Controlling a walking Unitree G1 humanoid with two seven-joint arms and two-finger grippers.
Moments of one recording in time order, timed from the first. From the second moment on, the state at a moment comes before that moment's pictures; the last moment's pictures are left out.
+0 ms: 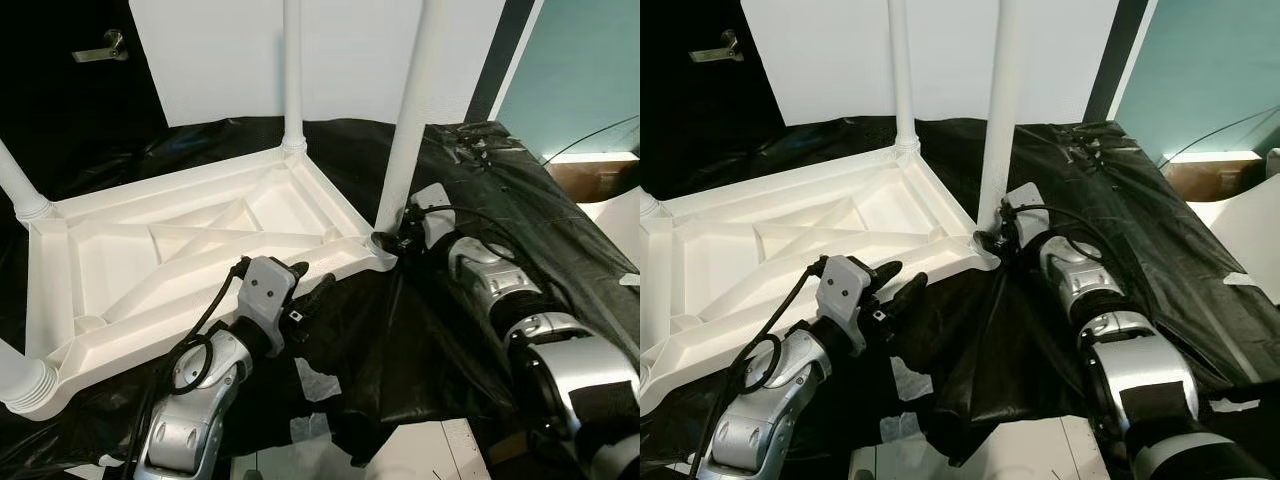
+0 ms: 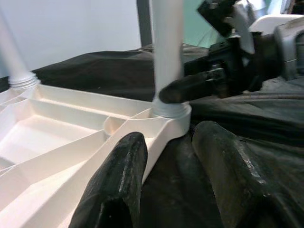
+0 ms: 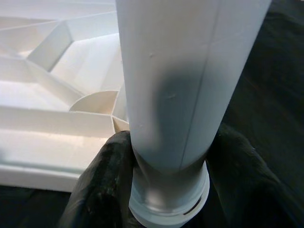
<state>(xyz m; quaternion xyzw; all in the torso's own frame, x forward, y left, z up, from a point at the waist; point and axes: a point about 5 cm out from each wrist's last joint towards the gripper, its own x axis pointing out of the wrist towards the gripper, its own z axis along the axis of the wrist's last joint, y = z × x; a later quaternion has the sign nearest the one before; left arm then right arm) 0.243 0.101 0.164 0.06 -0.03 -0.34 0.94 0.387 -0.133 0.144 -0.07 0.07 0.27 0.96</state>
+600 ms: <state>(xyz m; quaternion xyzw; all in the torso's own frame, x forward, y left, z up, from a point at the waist) 0.235 0.103 0.160 0.05 -0.02 -0.33 0.94 0.382 -0.096 0.139 0.00 0.03 0.08 1.00</state>
